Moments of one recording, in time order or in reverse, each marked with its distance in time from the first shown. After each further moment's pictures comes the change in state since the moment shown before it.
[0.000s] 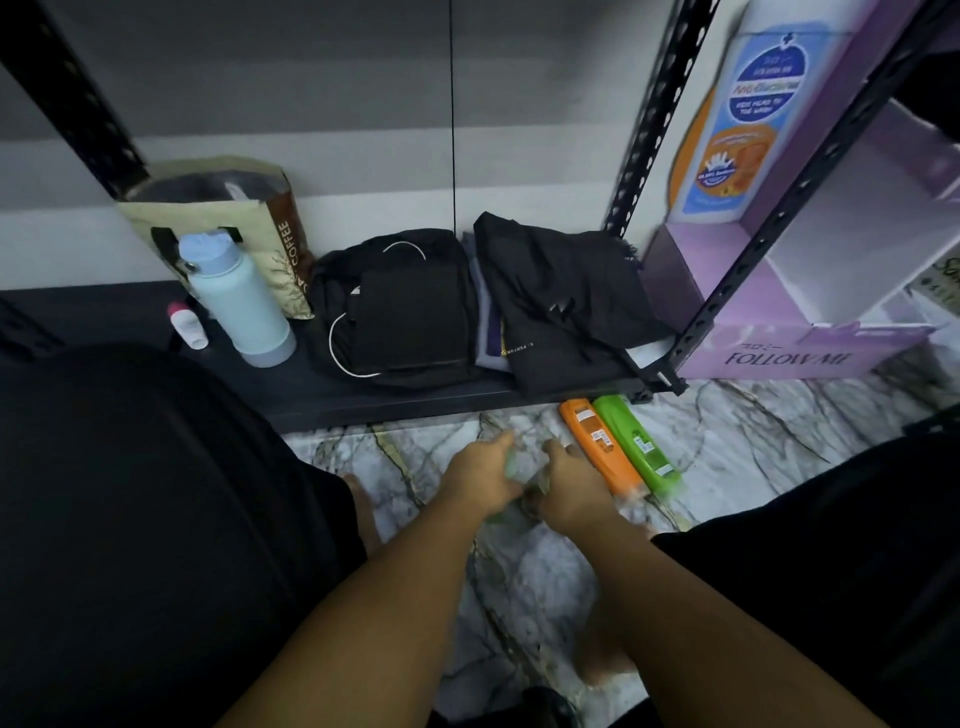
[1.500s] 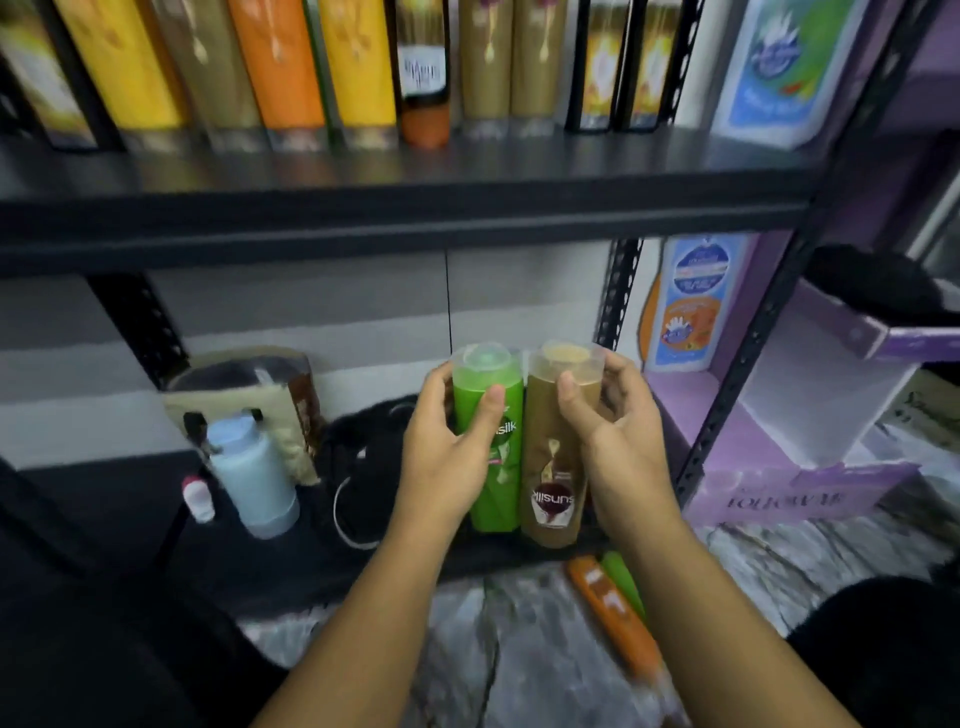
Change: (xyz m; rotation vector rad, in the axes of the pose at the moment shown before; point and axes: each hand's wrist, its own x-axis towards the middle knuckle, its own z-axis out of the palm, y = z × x) left_hand -0.051 0.104 -0.199 -0.968 0.695 0.491; right_hand -0.032 -0.117 -0.203 1.318 0.588 -0.530
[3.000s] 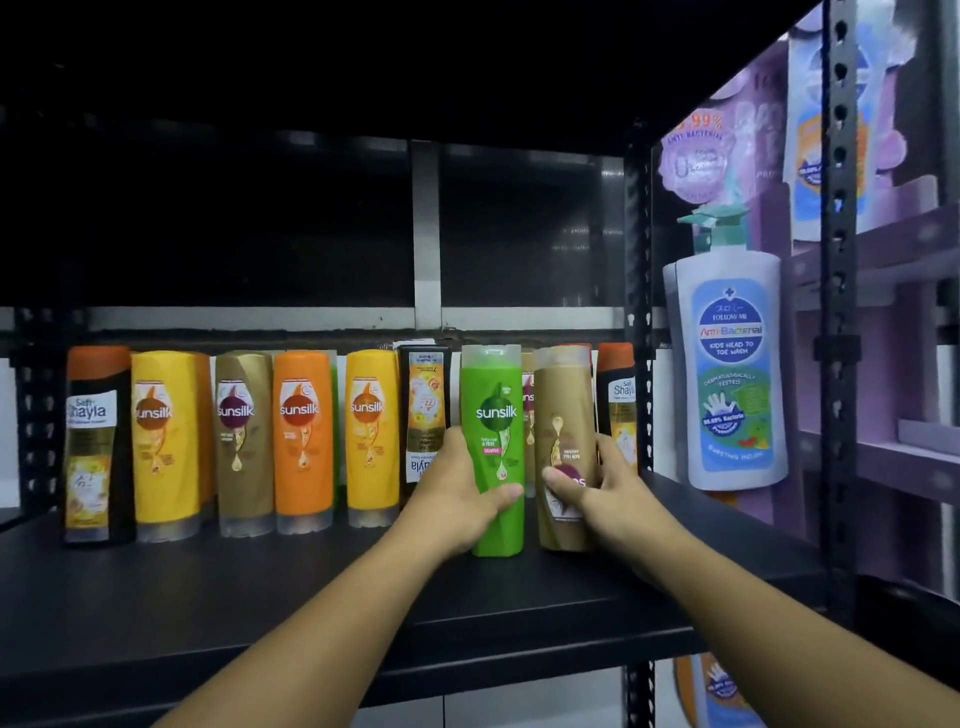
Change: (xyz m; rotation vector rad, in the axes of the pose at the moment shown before) left_hand 0.249 0.202 0.039 0.626 -0.157 0.261; right_hand 0.251 -0.165 0.057 -0.319 -0.287 -0.254
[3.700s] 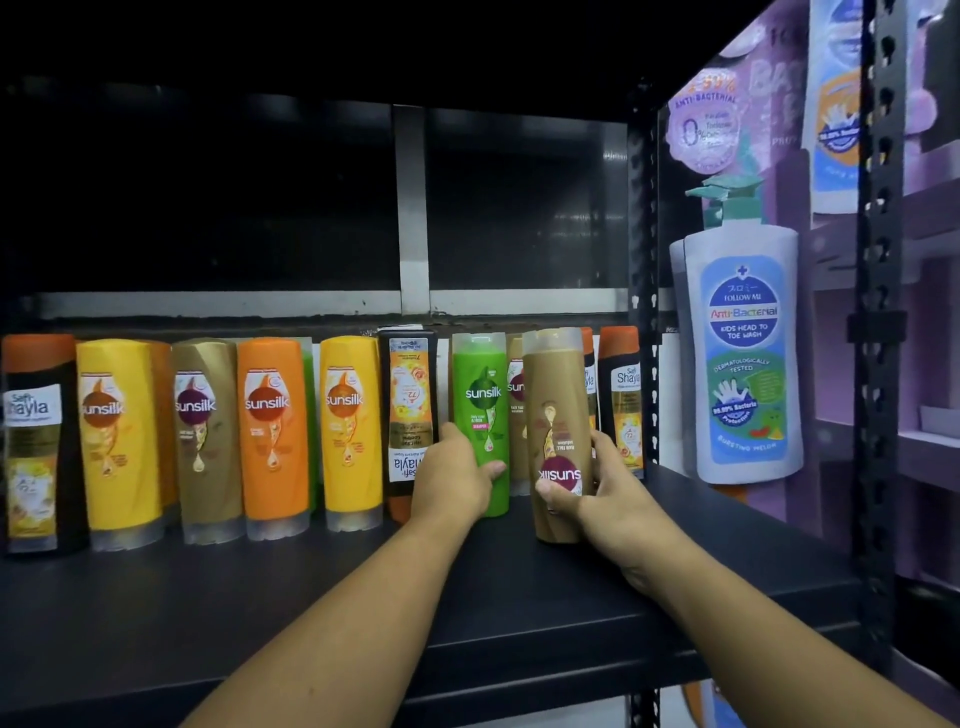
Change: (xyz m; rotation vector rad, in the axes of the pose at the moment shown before) left_hand 0.073 -0.019 0.045 0.258 0.177 -0.173; right_hand 0.022 0.028 0.002 0.082 -0.007 0.010
